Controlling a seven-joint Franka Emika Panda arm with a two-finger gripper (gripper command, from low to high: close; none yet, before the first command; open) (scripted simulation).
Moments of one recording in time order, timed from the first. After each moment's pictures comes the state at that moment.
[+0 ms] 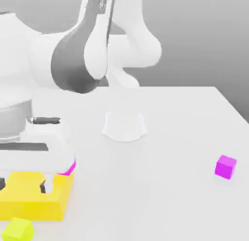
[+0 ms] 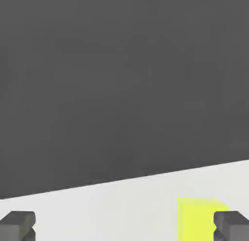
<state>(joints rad) -0.08 0.27 -0.30 -2.22 0.28 2.55 0.38</state>
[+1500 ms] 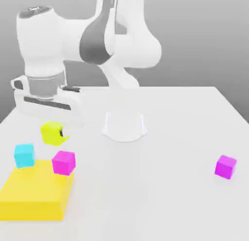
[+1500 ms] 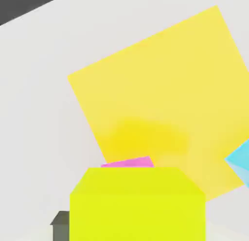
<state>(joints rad) -0.23 -0.34 -0.29 -2.81 -0.15 2.48 0.85</state>
